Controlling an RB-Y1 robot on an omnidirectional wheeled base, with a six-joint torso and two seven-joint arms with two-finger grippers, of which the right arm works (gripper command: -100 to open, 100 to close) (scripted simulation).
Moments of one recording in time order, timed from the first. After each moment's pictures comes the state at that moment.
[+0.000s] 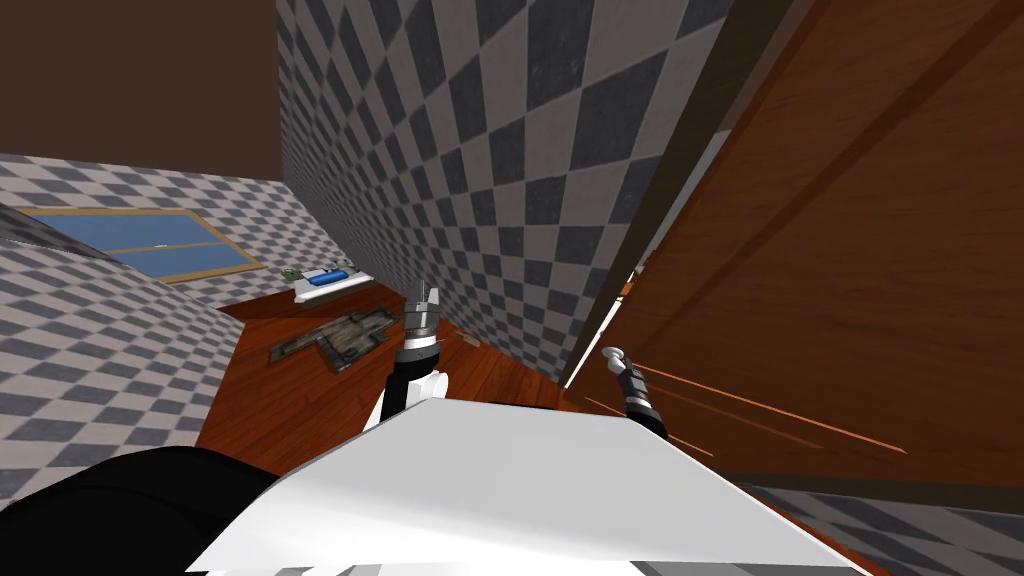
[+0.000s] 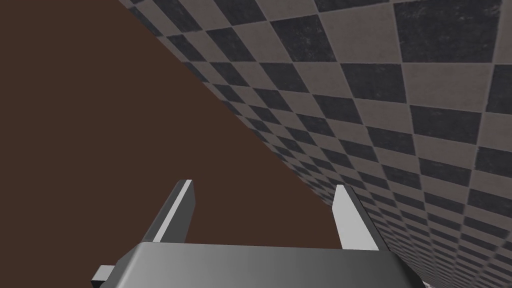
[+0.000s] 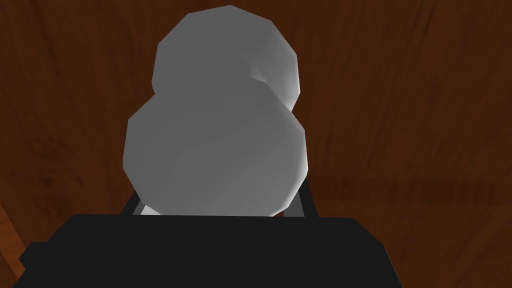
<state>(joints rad) 0.01 -0.19 -0.58 -0.64 0.32 -0.95 -0.30</state>
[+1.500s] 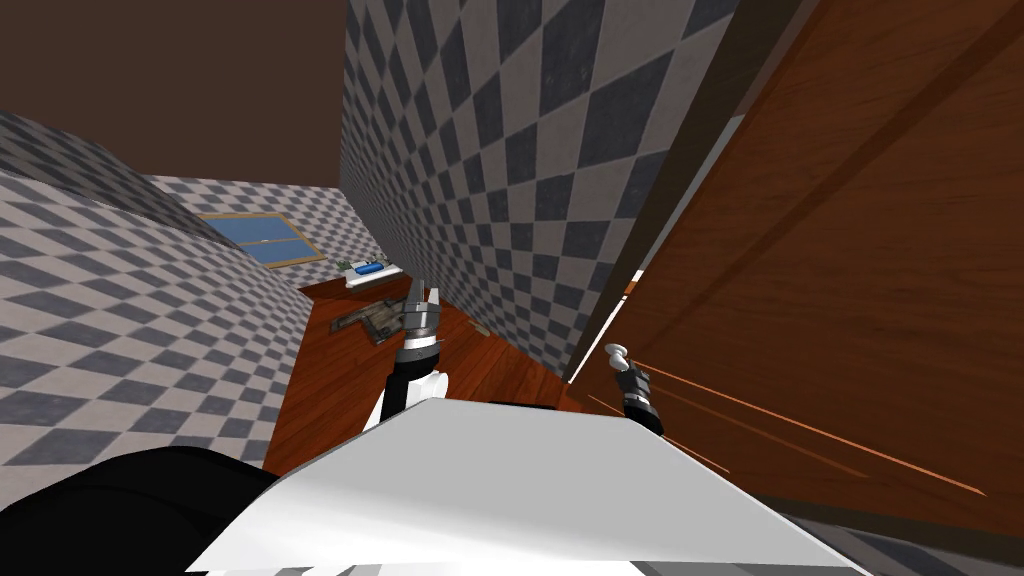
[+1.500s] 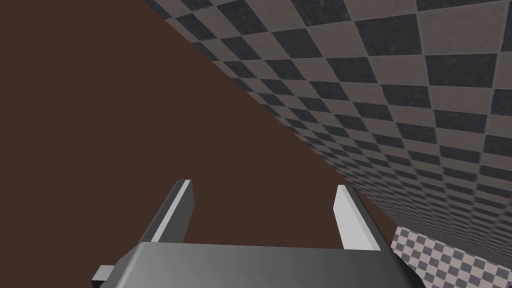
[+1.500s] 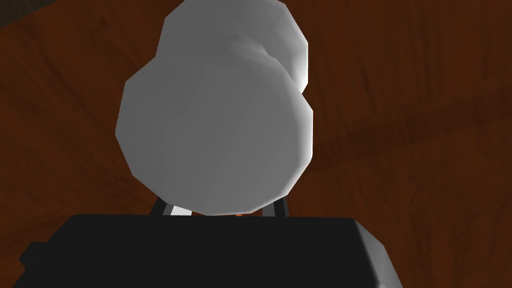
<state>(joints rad) -0.04 -0.18 -0.62 -0.58 0.25 -0.91 -0.66</state>
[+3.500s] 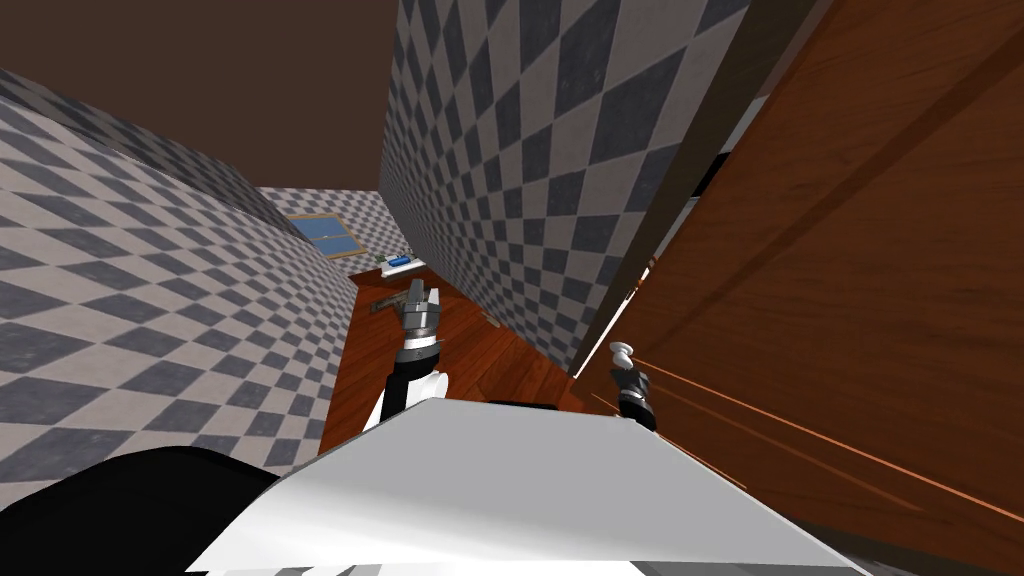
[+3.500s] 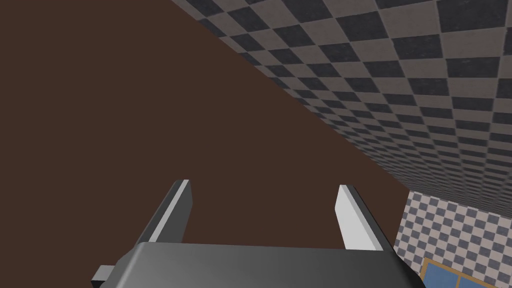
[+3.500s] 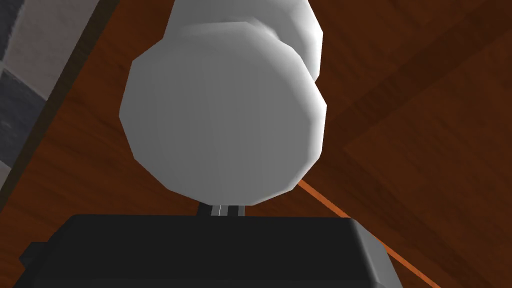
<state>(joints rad) -0.08 -0.16 -0.65 -0.55 0.20 -0.87 -1.04</state>
